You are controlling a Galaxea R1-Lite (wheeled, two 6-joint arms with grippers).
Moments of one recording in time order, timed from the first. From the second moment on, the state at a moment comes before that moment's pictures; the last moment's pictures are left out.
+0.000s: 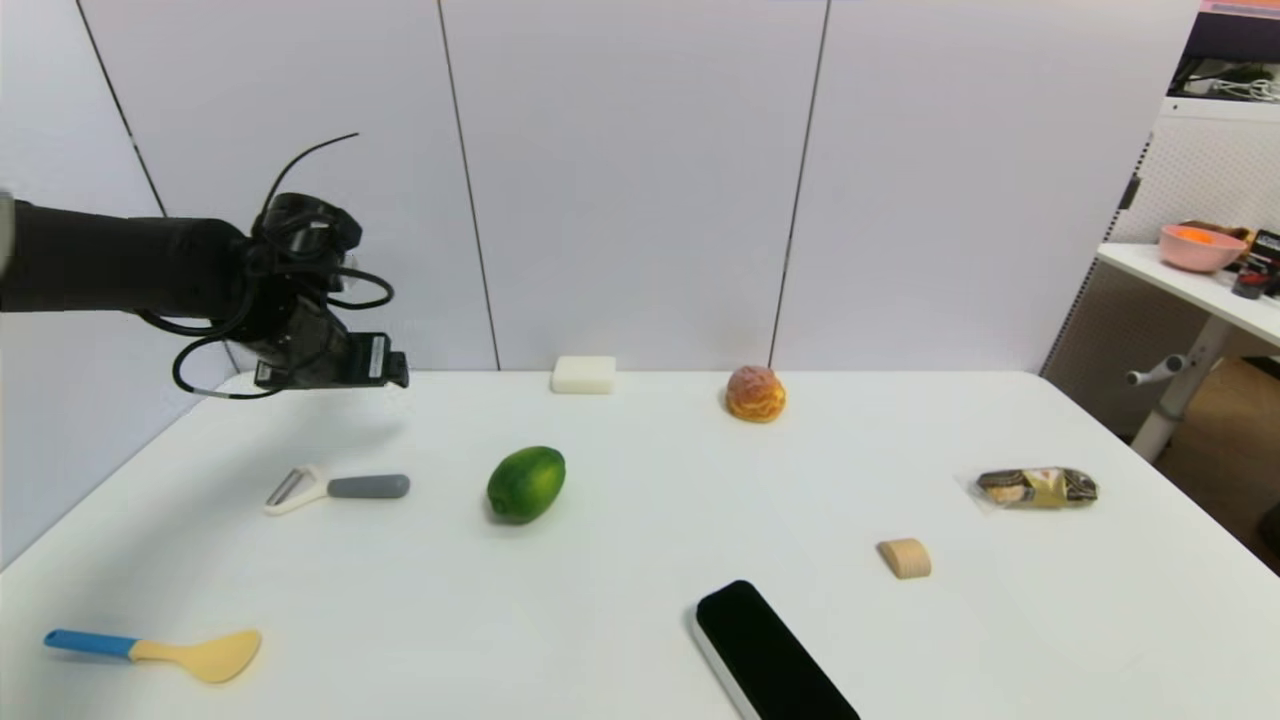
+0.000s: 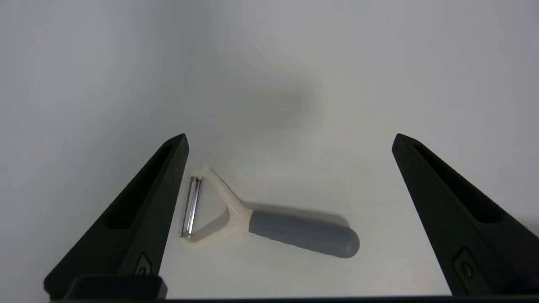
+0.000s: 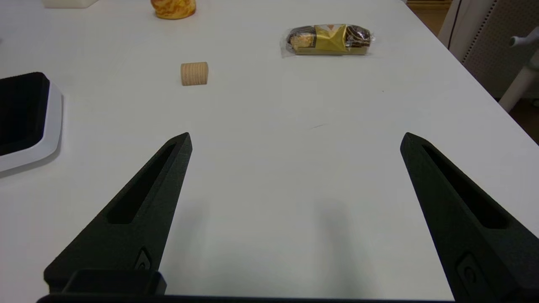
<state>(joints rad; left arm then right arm) -0.12 2.02 -1.62 0.47 0.26 -0.15 0.00 0.00 -0.06 0.16 0.00 0.00</state>
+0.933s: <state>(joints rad) -0.29 2.16 -1.76 0.87 0.55 -0.89 0.00 0.00 -0.06 0.16 0.00 0.00</state>
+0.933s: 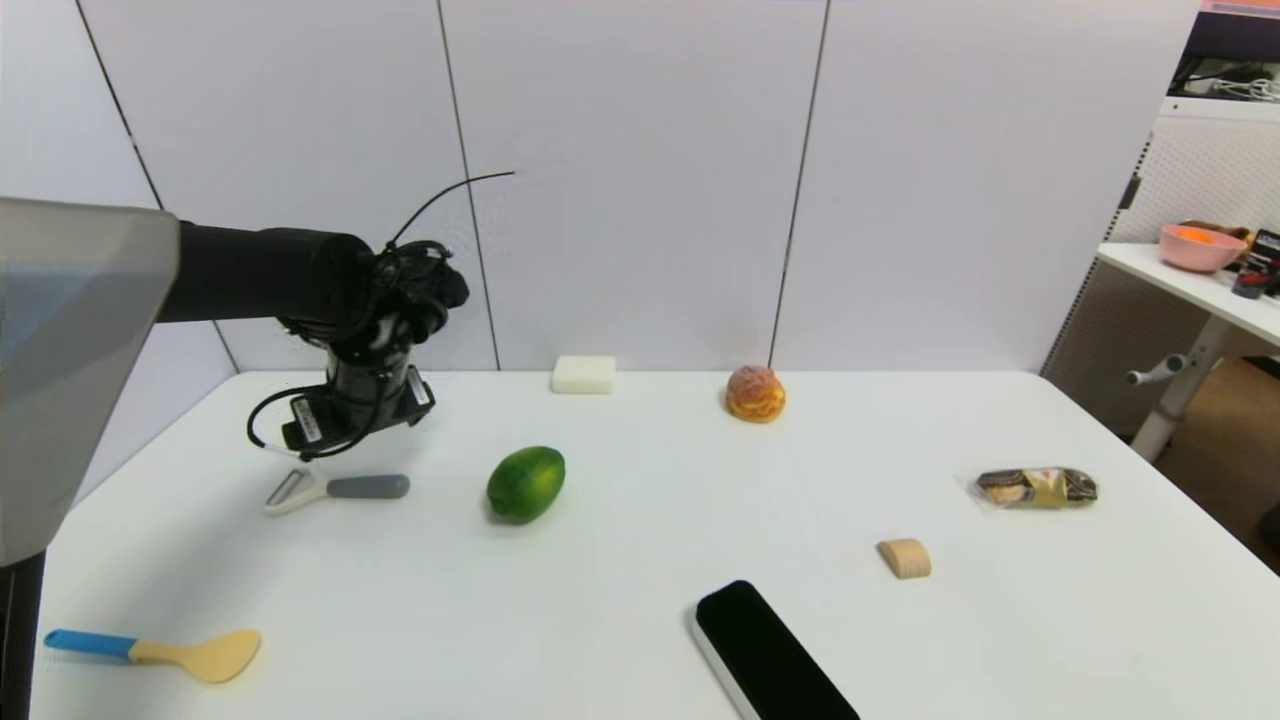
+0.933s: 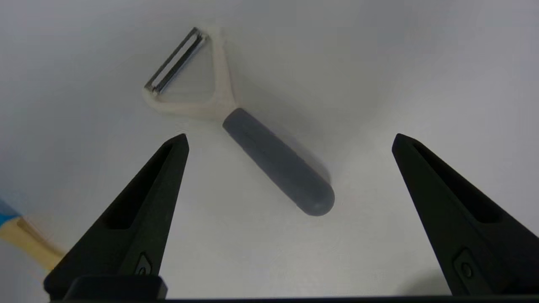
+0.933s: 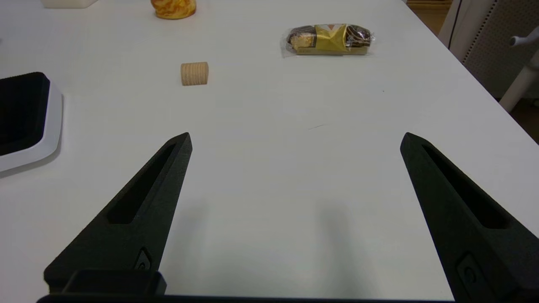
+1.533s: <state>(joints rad) -0.26 2.23 -1.81 0.94 0.61 -1.18 0.00 0.00 -0.06 0.16 0.00 0.00</state>
